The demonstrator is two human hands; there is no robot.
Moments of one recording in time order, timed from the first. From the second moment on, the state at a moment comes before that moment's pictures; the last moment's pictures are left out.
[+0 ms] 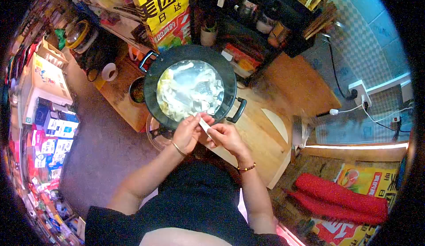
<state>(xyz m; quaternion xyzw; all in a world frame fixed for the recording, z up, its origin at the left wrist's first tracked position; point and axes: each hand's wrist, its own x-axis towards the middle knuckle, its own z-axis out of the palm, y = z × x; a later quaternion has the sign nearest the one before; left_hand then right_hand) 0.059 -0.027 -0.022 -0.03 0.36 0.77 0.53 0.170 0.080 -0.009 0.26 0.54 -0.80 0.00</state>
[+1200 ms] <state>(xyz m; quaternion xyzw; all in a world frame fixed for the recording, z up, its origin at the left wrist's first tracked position) 0.048 -0.038 -0.041 0.00 0.18 0.70 0.69 0.164 0.074 -0.009 0.26 0.49 -0.83 -0.04</state>
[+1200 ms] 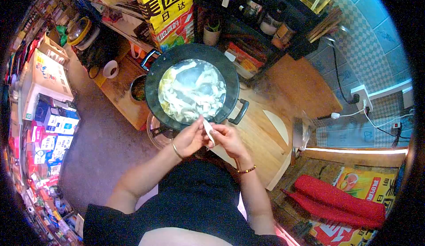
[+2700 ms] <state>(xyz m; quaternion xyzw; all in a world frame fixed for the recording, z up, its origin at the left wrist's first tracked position) 0.046 -0.034 -0.019 -0.07 0.38 0.76 0.52 0.167 0.075 -0.011 0.30 0.58 -0.76 0.03</state>
